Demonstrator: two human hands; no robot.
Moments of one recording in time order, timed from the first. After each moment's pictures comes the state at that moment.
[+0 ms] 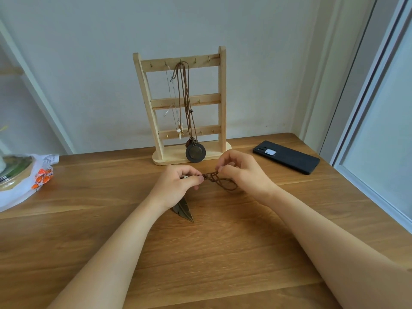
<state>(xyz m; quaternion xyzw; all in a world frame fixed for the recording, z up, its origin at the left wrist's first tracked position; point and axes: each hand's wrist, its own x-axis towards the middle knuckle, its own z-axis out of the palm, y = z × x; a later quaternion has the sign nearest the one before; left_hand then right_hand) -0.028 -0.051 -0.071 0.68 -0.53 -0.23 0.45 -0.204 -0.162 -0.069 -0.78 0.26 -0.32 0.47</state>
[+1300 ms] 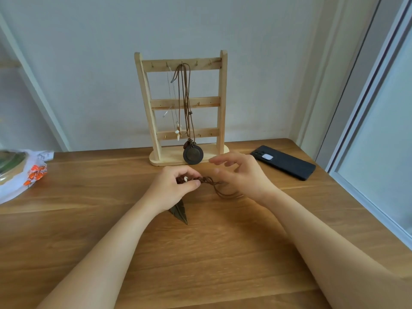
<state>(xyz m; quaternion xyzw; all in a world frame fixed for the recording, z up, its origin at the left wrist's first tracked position) -0.022 -0.051 -0.075 0.69 -0.56 -0.19 0.42 -0.210 -0.161 -0.059 -0.83 0.26 -0.32 0.38</state>
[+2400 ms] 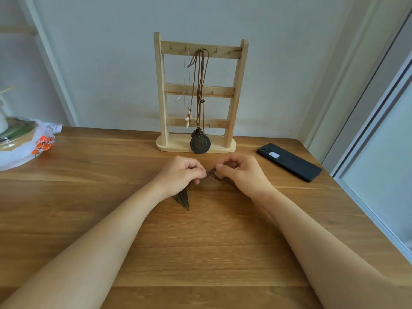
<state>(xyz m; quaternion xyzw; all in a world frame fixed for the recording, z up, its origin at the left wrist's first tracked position) -0.030 -0.051 -0.075 0.69 -0.53 -0.26 0.42 -0.200 -0.160 -0.075 -0.80 0.27 -0.30 0.45</state>
